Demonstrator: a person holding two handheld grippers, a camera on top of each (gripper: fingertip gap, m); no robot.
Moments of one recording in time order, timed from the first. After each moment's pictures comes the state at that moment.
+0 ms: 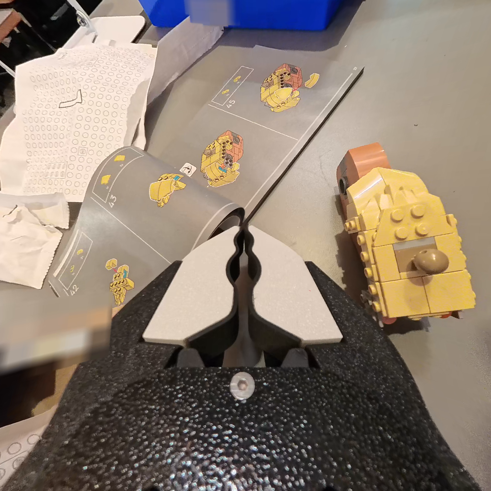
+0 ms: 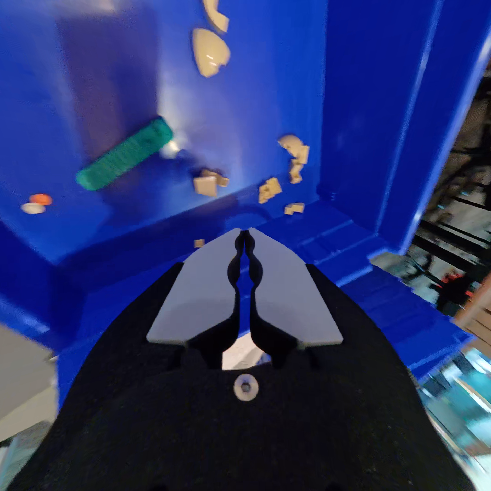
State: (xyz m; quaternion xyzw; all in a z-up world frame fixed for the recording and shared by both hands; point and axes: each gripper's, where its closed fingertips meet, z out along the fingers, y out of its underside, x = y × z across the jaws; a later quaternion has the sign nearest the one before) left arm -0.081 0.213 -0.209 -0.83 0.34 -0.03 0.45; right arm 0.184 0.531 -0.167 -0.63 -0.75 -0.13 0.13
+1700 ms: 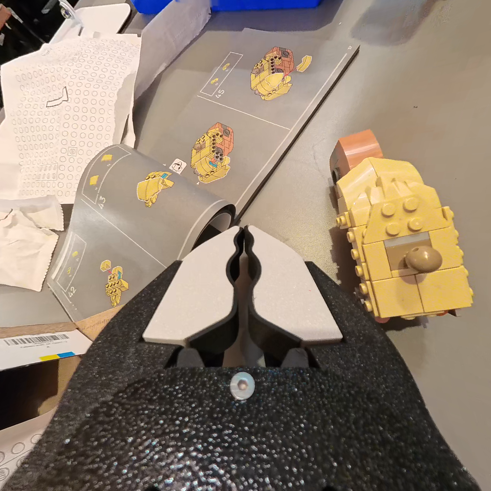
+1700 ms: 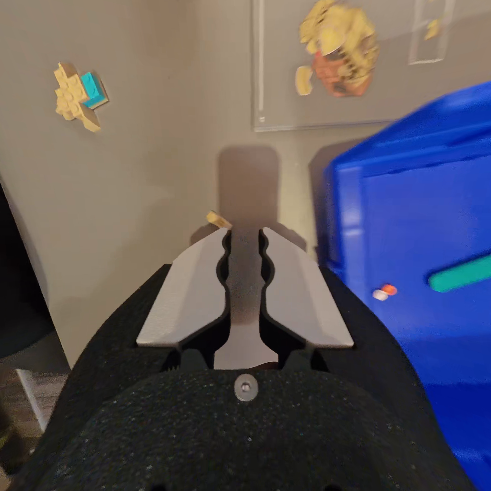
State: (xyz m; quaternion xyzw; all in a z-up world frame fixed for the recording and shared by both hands) left arm -0.077 0.210 -0.215 -0.83 0.36 -0.02 0.43; right arm 0.166 0.282 -0.205 -0.62 -0.76 0.18 0.08
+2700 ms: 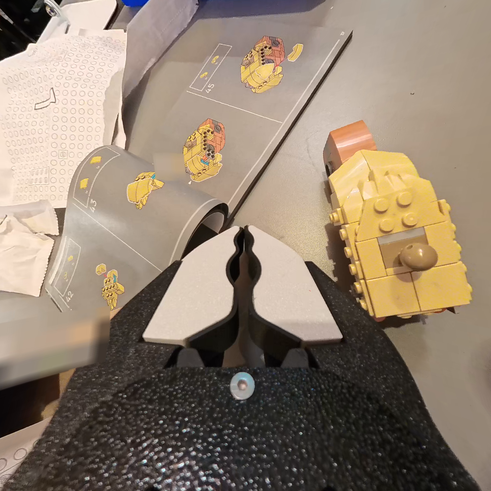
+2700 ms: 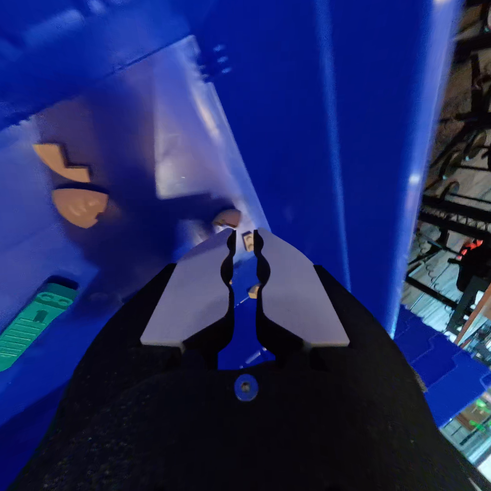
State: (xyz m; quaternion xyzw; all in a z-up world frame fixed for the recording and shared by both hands) left arm -0.074 0.207 -0.219 -0.83 0.37 -0.01 0.42; right arm 0.121 0.603 -0.214 -0.69 -0.69 -0.14 0.17
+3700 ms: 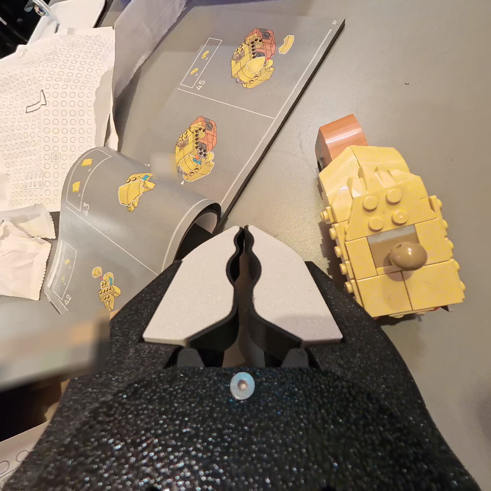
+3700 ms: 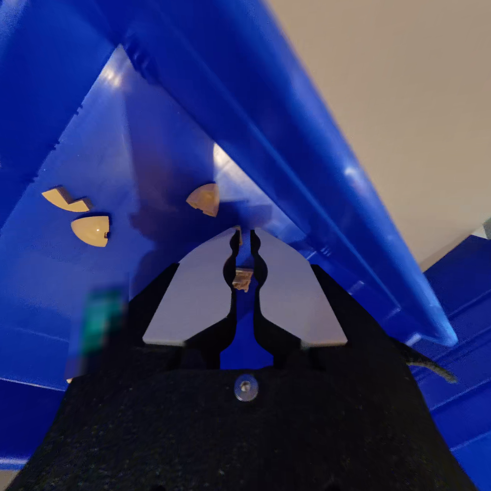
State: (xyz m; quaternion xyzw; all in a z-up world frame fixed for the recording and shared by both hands) left arm -0.071 0.205 -0.222 -0.83 0.39 0.00 0.41; right arm 0.140 0.607 -0.218 -0.83 -0.55 -0.07 0.09
